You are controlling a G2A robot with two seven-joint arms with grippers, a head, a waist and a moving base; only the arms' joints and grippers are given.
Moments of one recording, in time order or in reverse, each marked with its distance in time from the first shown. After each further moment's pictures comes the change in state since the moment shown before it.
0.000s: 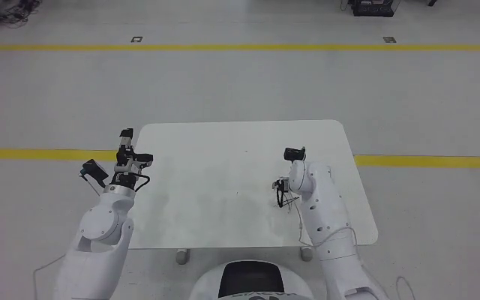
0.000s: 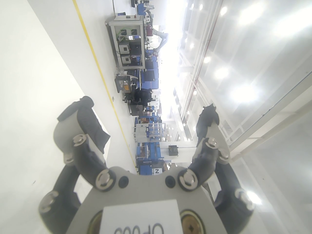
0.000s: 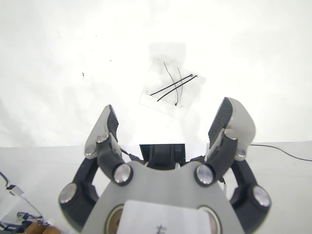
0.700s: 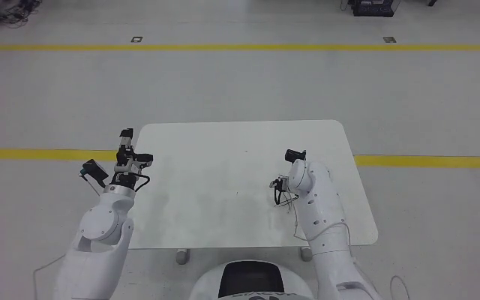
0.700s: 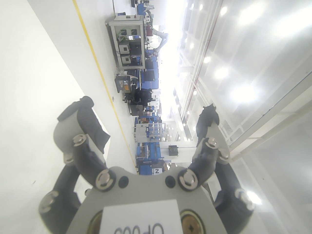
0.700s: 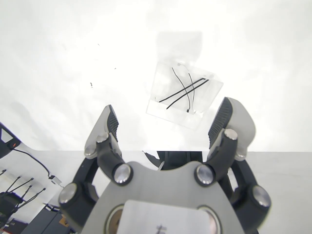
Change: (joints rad) left arm 0.000 0.000 0.000 0.000 0.000 0.000 0.000; right arm 0.026 -0.067 0.109 0.111 0.001 0.000 -0.086
